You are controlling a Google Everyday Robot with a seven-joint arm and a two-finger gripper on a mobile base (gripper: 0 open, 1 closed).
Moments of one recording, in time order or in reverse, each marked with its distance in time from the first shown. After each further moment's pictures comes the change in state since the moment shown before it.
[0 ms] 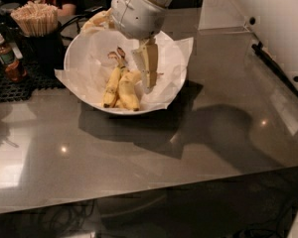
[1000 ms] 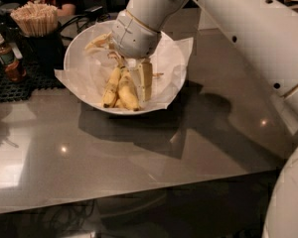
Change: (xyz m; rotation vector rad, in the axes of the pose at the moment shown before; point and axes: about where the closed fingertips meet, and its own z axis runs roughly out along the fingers) arm 0.023 0.005 0.046 -0.030 -0.089 0.040
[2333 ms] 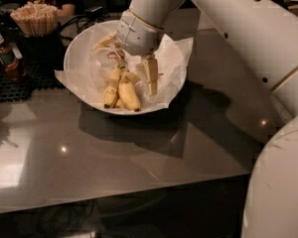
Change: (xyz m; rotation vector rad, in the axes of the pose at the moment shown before) arm 0.028 0.002 -0.004 -0.054 0.061 0.001
